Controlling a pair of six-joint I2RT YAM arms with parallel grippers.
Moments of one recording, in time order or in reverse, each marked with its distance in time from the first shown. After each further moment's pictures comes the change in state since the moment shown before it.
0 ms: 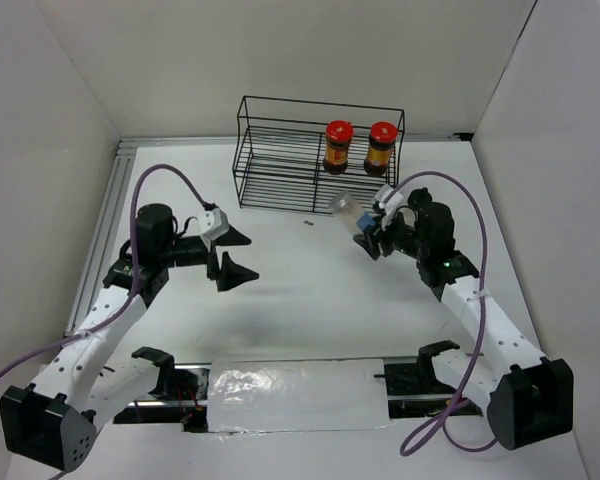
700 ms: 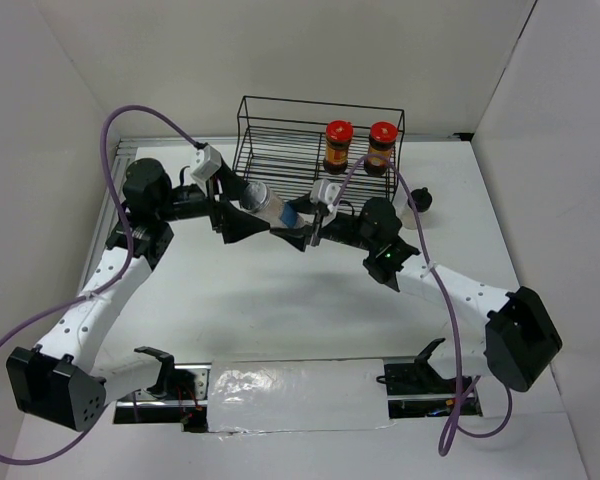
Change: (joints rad) left arm -0.002 0.239 0.331 0.308 0.124 -0.442; right arm 0.510 0.320 0.150 0.786 -0.098 0.281
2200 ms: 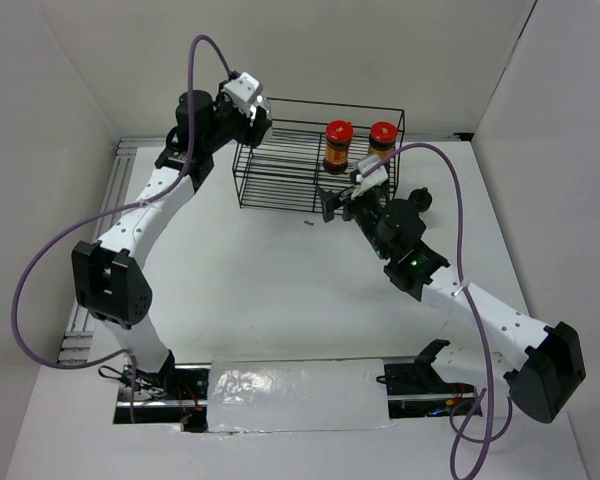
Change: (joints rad) left arm -0.037 0.569 0.581 -0.069 -0.771 0.425; right arm -0.008 -0.192 0.020 -0.266 0.812 -0.041
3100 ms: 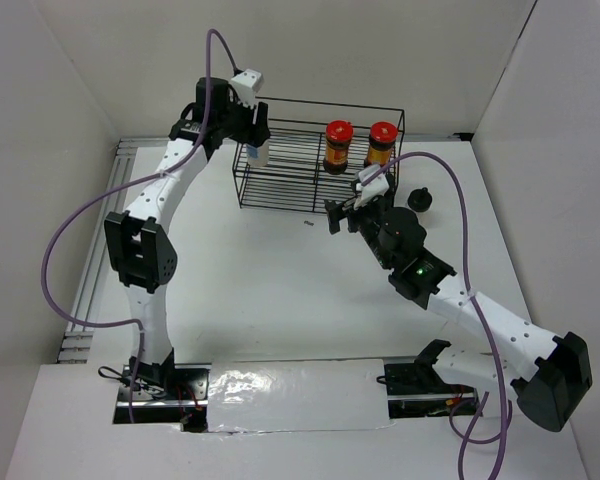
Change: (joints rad) left arm 0.039 0.342 0.439 -0.486 -0.058 -0.151; right arm 0.028 -0.075 -0.038 -0.141 0.092 -0.005
